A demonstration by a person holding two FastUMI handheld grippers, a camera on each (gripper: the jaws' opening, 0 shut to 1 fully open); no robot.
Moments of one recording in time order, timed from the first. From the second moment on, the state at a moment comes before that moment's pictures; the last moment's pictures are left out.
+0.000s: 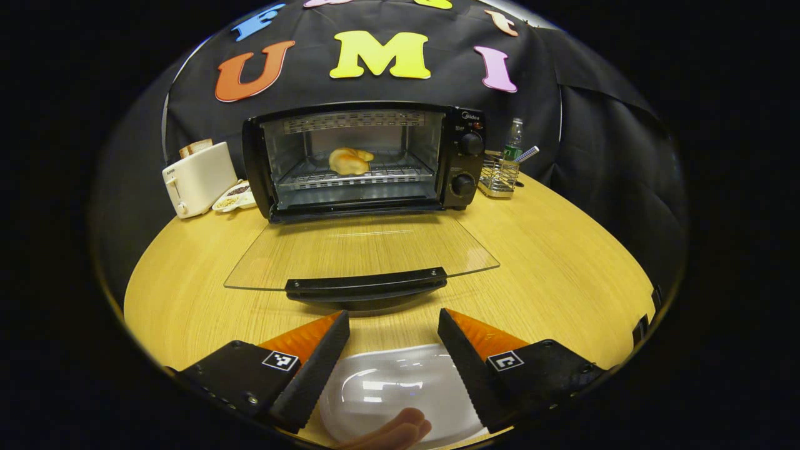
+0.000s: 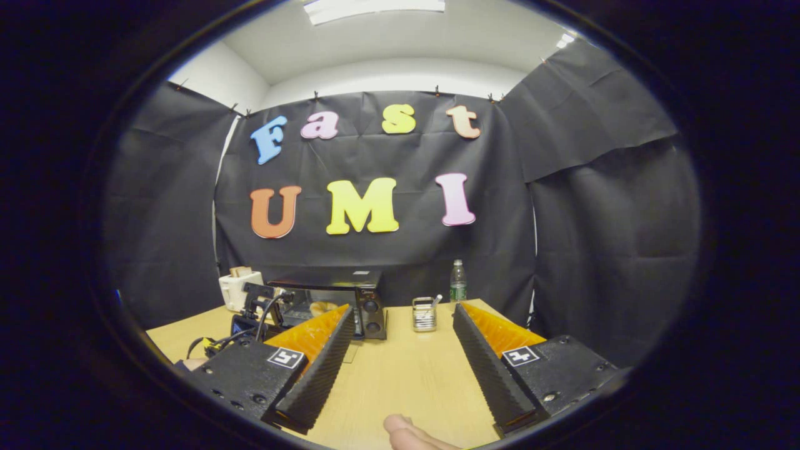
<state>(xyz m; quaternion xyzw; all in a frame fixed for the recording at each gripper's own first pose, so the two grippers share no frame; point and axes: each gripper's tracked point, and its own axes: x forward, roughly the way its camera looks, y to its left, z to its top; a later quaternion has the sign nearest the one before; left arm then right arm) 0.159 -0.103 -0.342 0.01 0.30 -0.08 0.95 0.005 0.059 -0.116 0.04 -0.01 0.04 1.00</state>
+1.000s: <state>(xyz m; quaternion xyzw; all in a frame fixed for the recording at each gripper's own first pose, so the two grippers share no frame) 0.175 -0.099 -0.312 -0.02 0.33 -0.06 0.94 0.038 0.051 -0.125 0.06 0.01 0.06 1.00</state>
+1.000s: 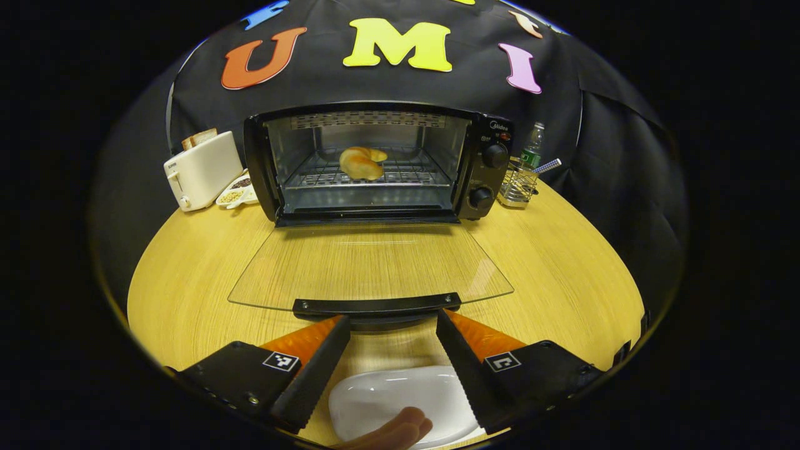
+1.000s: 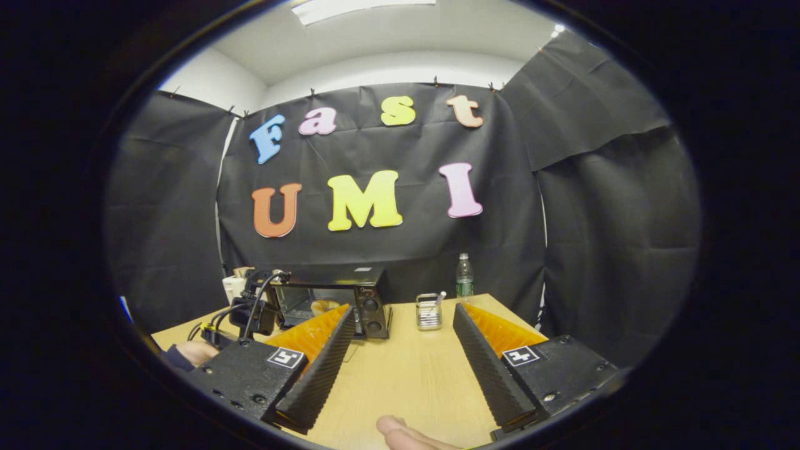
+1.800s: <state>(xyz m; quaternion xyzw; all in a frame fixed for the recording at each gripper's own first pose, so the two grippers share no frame) 0.244 -0.086 -0.200 0.05 0.24 -0.05 0.97 0.039 0.047 -0.122 0.06 0.00 0.07 1.00</state>
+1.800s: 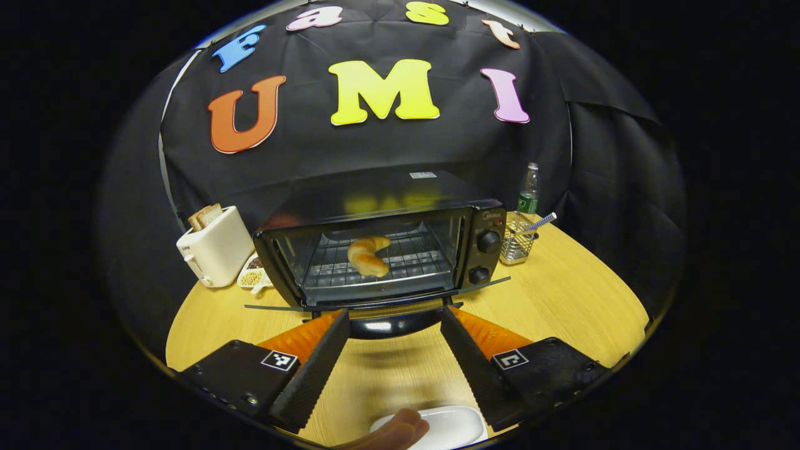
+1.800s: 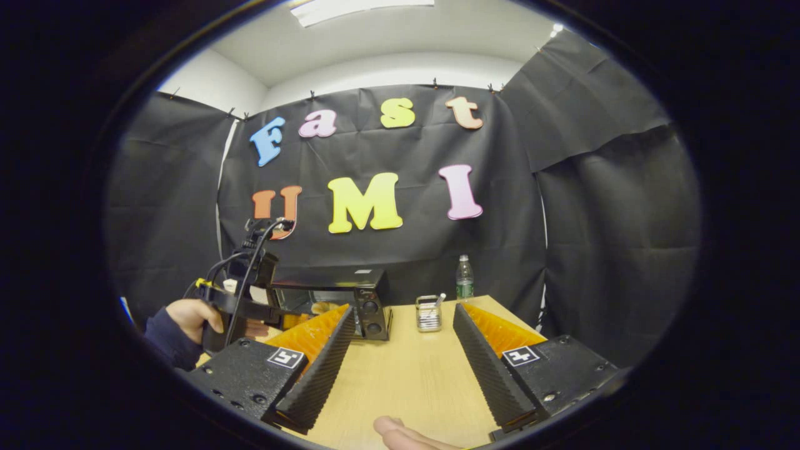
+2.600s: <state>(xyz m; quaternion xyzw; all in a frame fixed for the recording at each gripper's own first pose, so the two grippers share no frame) 0.269 -0.080 -0.151 0.01 0.19 -0.06 0.98 0.030 0.026 -0.120 0.06 0.00 0.04 1.00</state>
